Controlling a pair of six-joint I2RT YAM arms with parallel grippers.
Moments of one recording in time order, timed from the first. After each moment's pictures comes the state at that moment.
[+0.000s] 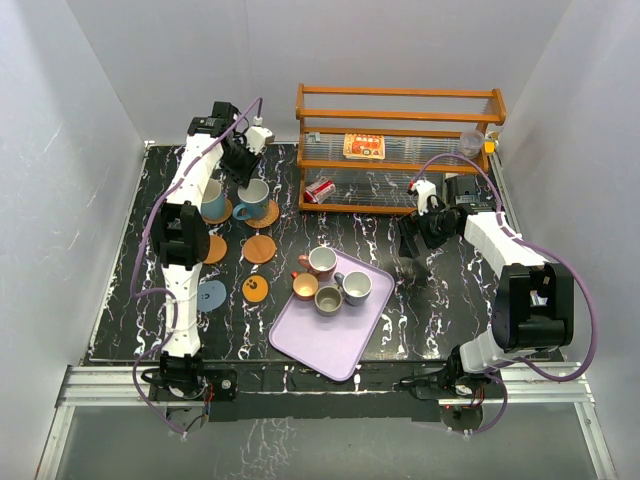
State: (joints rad) left arm -0.15 2.37 2.38 -1.20 0.23 0.59; right arm 0.02 1.51 1.02 -0.58 -0.48 -0.42
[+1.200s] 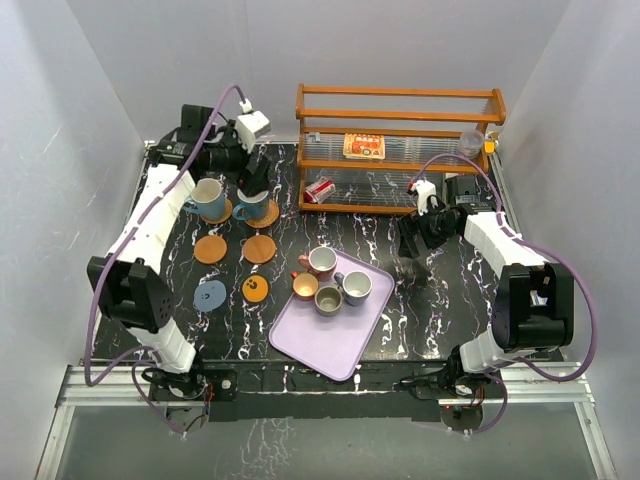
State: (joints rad) left arm -0.18 1.72 1.78 -0.82 0.52 0.49; right arm 0.02 1.51 1.02 -0.59 -0.49 -0.42
